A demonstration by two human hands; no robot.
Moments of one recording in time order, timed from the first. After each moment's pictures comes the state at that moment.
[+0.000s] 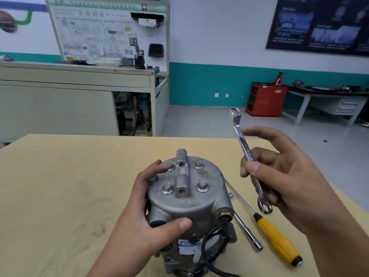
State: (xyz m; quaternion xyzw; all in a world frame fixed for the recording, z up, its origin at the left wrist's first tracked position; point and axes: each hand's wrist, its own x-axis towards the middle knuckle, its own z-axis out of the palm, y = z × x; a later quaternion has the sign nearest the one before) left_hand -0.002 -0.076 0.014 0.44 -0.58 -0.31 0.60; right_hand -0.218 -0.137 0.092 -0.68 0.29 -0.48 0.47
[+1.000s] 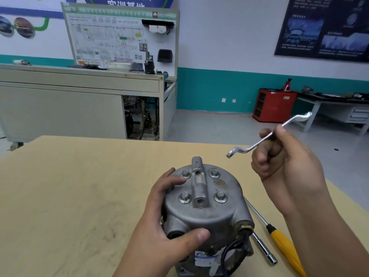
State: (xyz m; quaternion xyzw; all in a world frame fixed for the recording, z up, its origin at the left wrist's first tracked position) left_hand -0.005 -0.078 0.011 0.43 -0.56 -0.31 0.63; right_hand -0.178 -0.168 0.099 -0.45 0.25 -0.63 0.58
